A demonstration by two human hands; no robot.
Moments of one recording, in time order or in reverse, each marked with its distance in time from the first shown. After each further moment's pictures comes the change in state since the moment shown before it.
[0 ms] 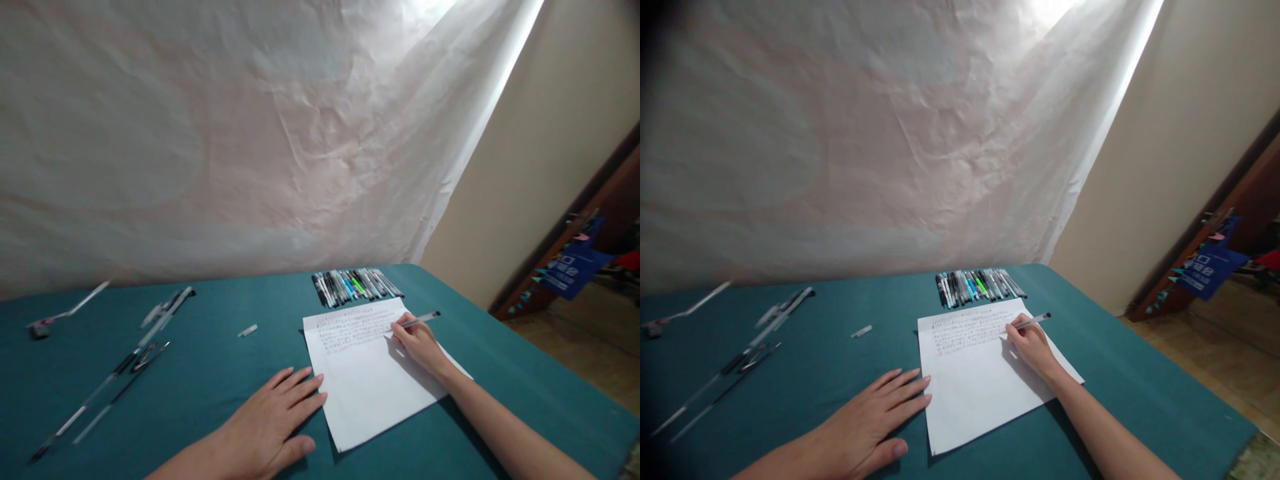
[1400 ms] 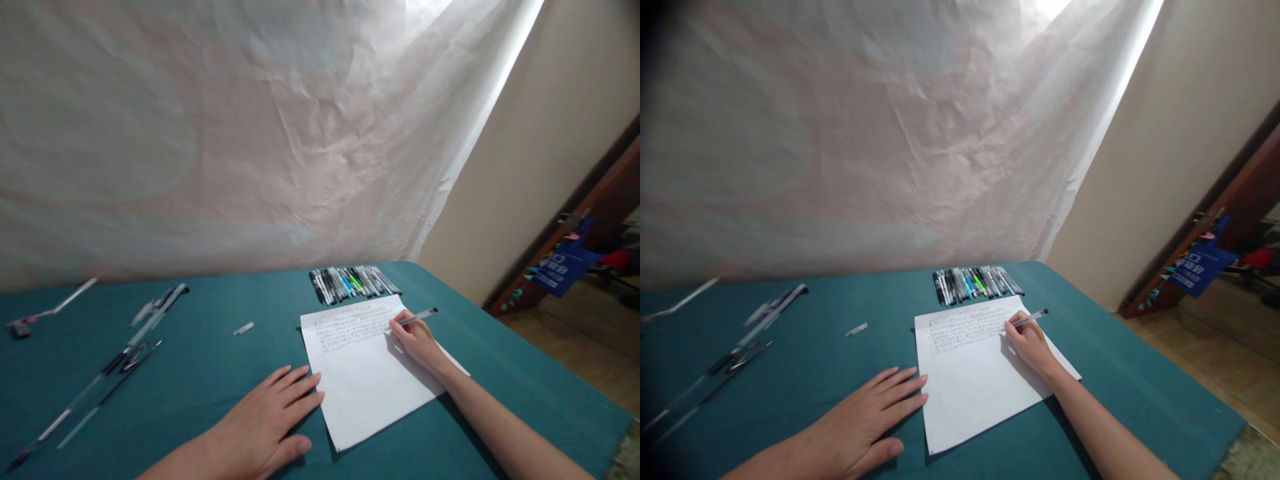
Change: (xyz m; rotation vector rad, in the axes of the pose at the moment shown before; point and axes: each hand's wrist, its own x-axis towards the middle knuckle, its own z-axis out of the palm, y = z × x) left_hand 0.002 -0.001 -0.005 -0.032 -0.001 0.004; right_hand 0.000 0.002 0.001 -0.060 0.009 -0.033
